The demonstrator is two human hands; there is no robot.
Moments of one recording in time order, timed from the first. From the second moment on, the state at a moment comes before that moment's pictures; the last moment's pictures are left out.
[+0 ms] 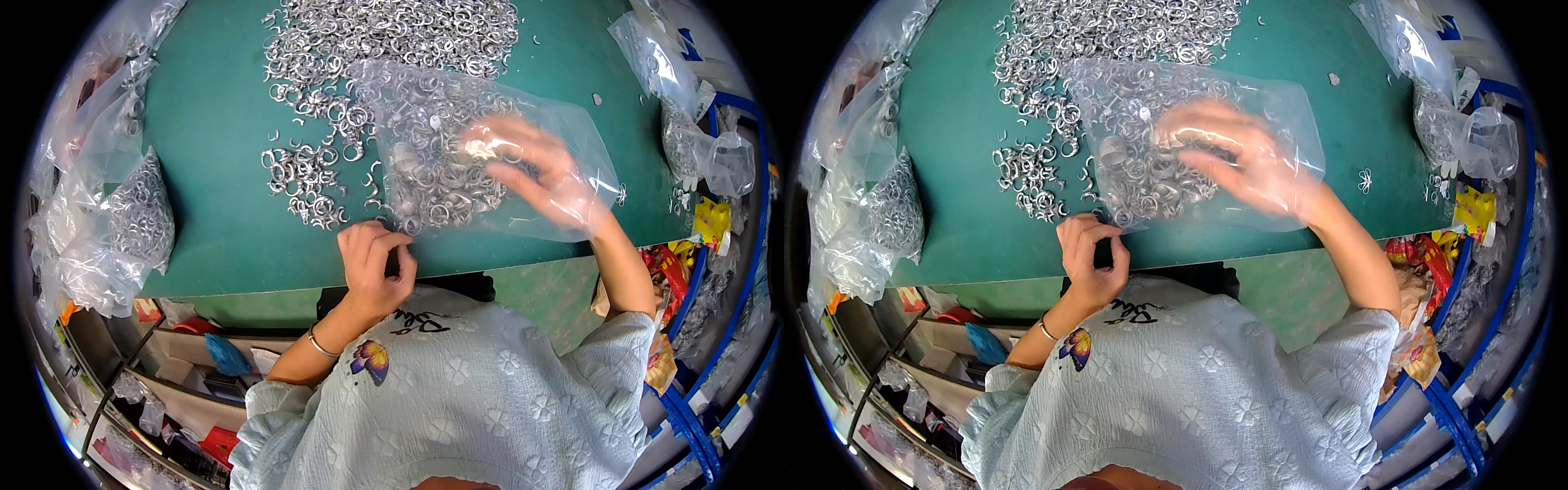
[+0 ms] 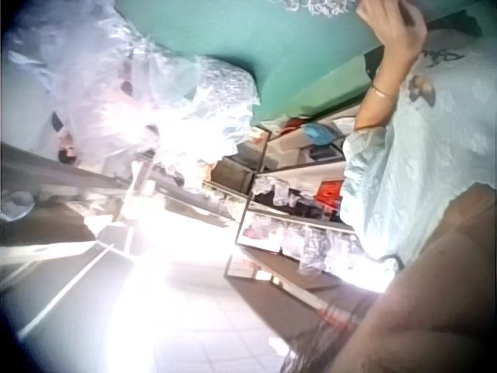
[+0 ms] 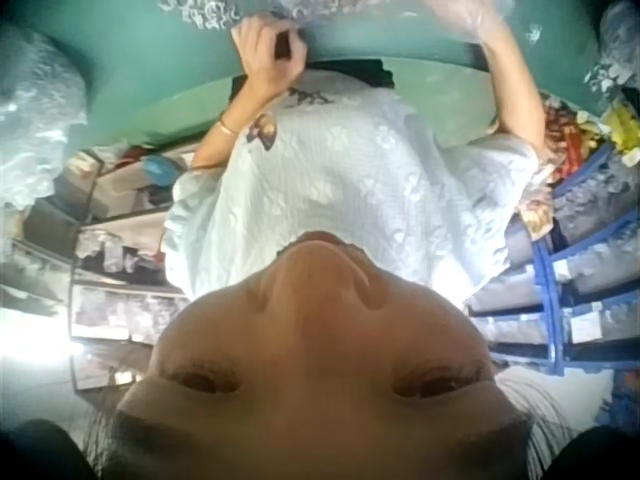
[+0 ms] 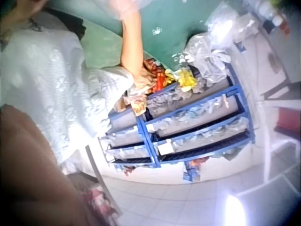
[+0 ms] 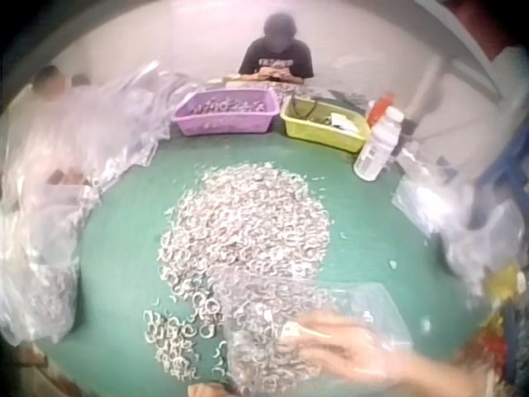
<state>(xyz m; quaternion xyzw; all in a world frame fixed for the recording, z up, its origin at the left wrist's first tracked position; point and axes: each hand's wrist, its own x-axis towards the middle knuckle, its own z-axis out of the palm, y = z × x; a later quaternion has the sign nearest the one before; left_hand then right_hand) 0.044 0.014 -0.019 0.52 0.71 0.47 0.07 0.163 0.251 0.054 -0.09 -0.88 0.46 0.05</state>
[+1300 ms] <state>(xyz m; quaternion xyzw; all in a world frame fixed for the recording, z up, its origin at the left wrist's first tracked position) -0.005 0.075 0.014 0.44 0.76 0.43 0.19 0.213 0.286 0.061 -0.19 -0.62 0.76 0.04</state>
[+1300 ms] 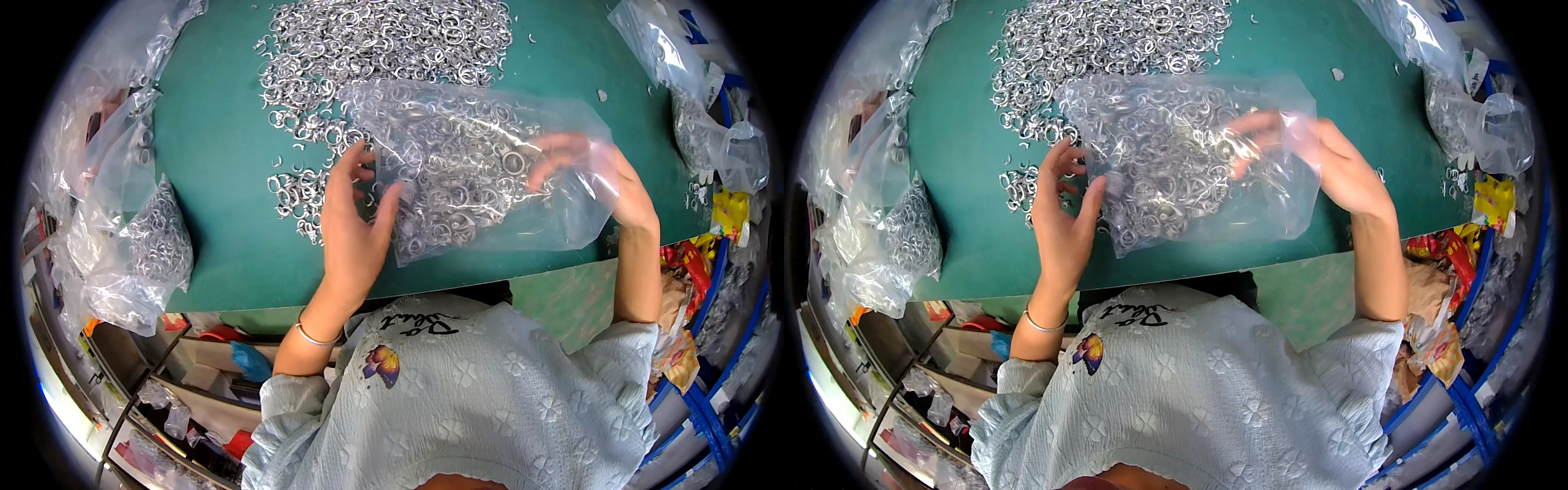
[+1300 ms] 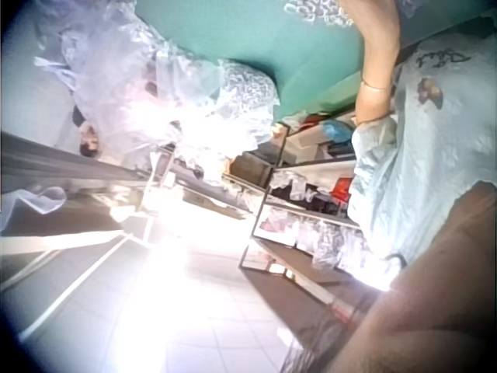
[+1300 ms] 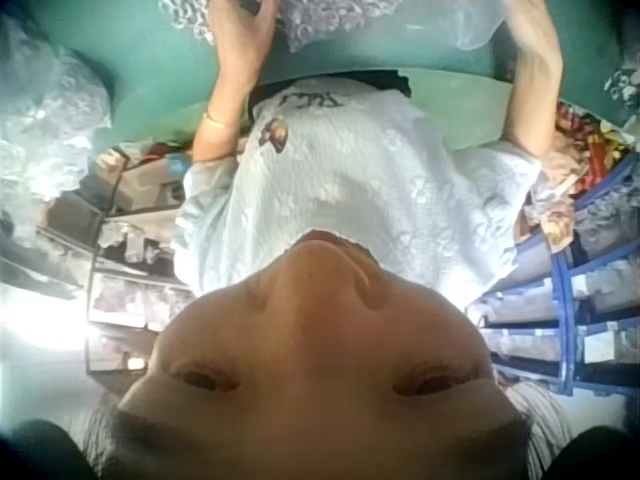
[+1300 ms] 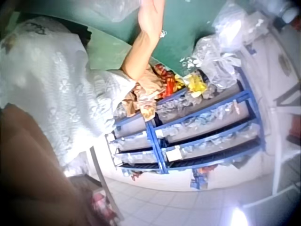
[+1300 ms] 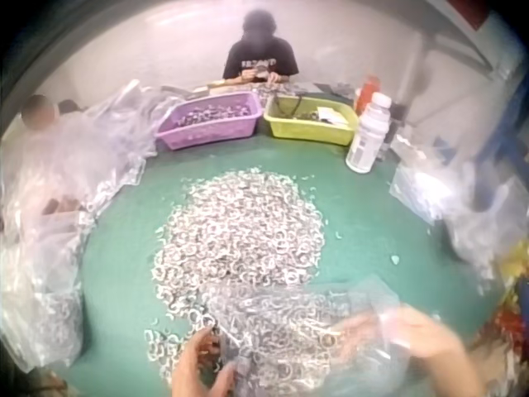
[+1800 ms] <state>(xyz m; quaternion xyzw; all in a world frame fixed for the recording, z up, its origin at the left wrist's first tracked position) 0.013 0.057 0.012 0.40 0.70 0.53 0.27 0.183 0.238 0.127 -0.21 -0.78 0.57 0.14</state>
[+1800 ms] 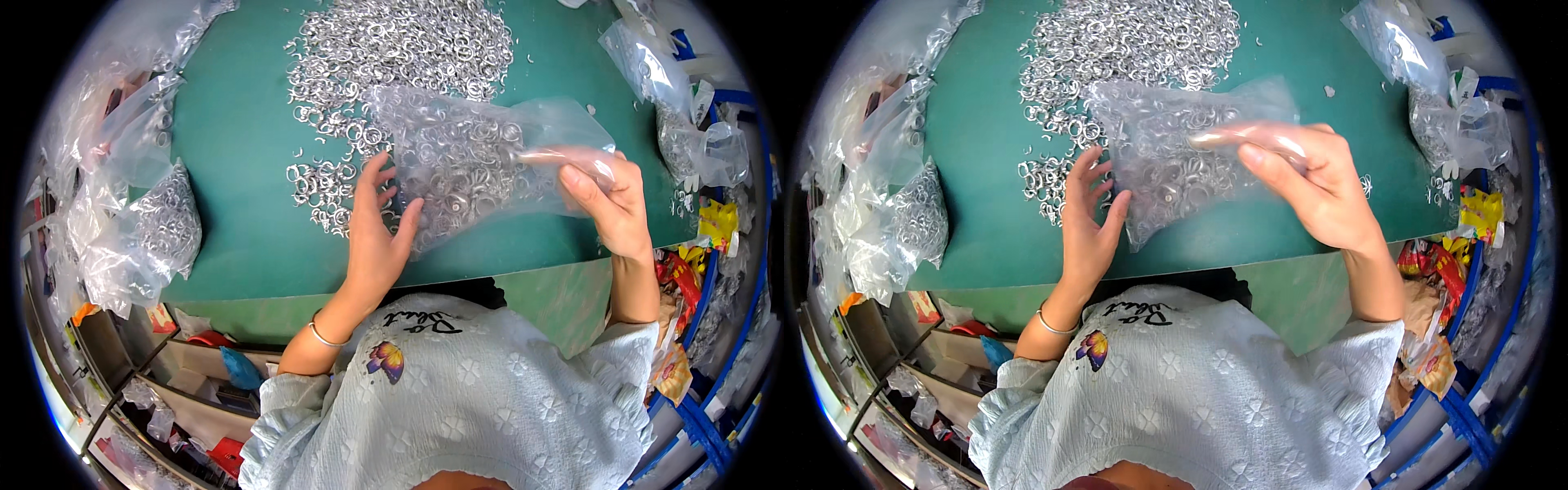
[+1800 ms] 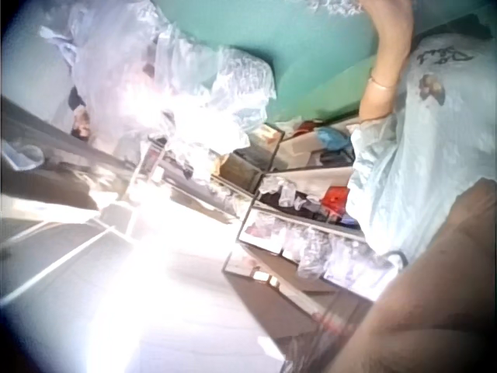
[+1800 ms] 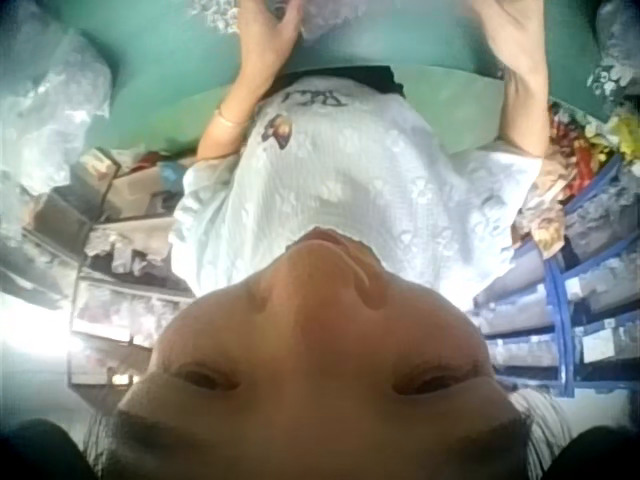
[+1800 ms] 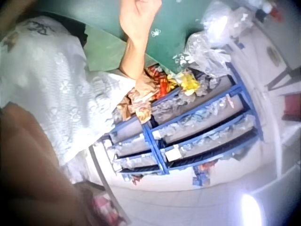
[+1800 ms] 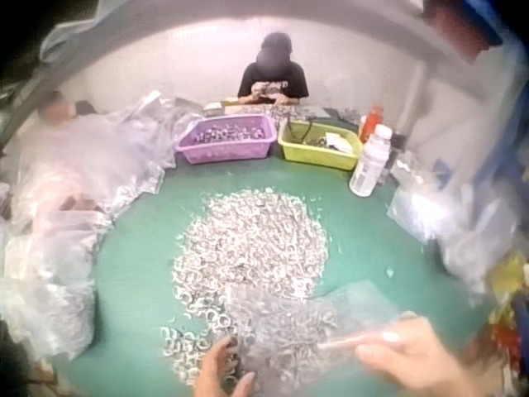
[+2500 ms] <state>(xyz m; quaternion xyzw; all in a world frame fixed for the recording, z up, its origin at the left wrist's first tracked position) -0.001 0.086 0.013 -0.06 0.09 0.76 0.64 0.120 0.133 0.190 0.18 -0.98 0.09 0.02</state>
